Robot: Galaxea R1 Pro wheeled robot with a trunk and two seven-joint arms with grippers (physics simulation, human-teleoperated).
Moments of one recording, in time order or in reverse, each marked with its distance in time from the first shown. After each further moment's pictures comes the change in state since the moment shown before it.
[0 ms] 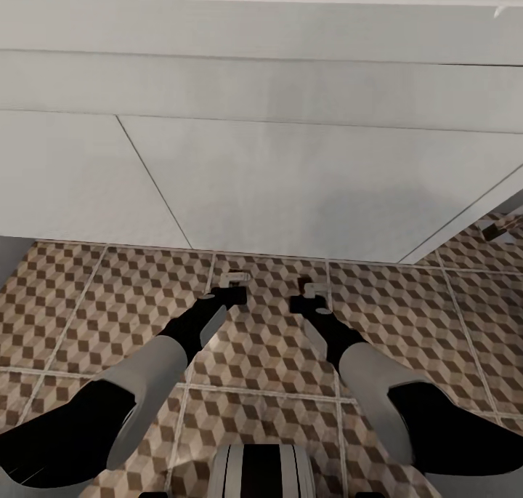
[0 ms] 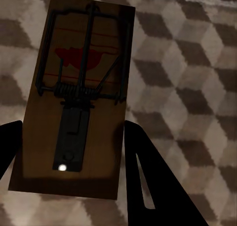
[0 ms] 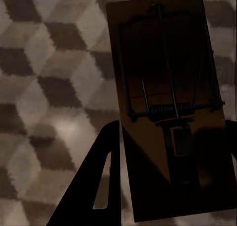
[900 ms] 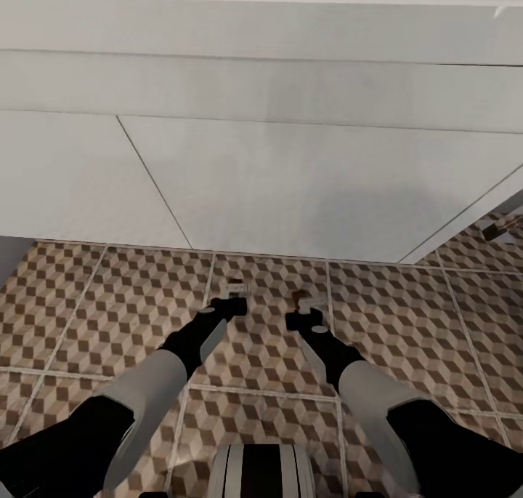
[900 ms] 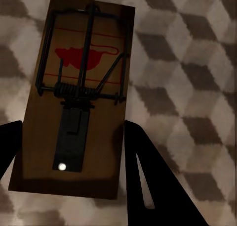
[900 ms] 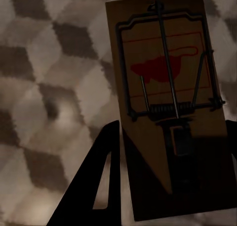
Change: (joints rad) left arm 0.065 0.000 -0.001 -0.014 -0.025 -0.041 0.001; right arm 0.077 0.000 0.116 -0.005 0.006 -0.034 0.010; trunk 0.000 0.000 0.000
